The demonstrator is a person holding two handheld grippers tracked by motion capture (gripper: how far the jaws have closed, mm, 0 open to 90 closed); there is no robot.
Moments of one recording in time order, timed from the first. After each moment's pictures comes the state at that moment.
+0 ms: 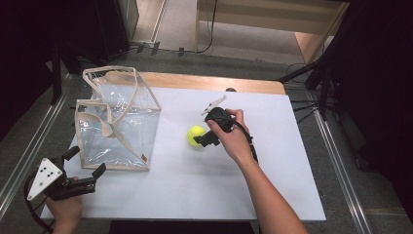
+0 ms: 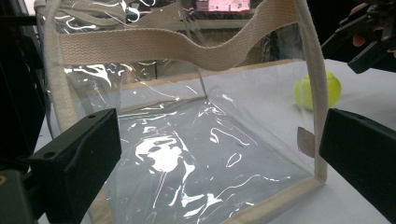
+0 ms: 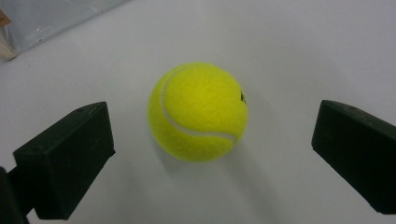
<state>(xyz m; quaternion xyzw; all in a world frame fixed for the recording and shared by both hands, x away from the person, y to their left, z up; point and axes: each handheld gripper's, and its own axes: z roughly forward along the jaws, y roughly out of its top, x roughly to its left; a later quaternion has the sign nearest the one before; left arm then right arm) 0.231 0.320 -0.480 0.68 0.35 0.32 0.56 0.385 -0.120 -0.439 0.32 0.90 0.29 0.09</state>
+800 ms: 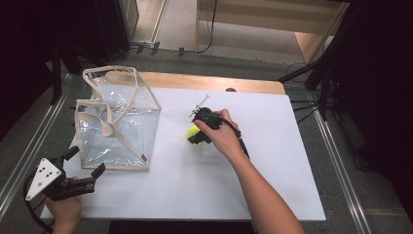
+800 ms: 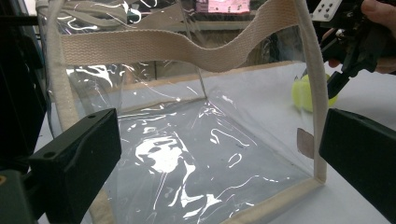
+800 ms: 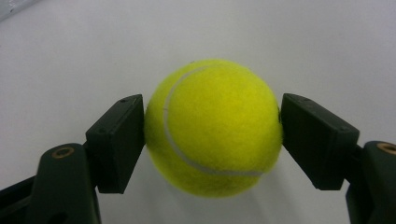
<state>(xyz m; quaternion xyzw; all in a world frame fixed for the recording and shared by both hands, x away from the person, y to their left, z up) 0.231 0.321 -0.480 0.67 0.36 0.32 0.57 0.409 -0.090 -0.459 0.31 0.93 0.21 0.04</state>
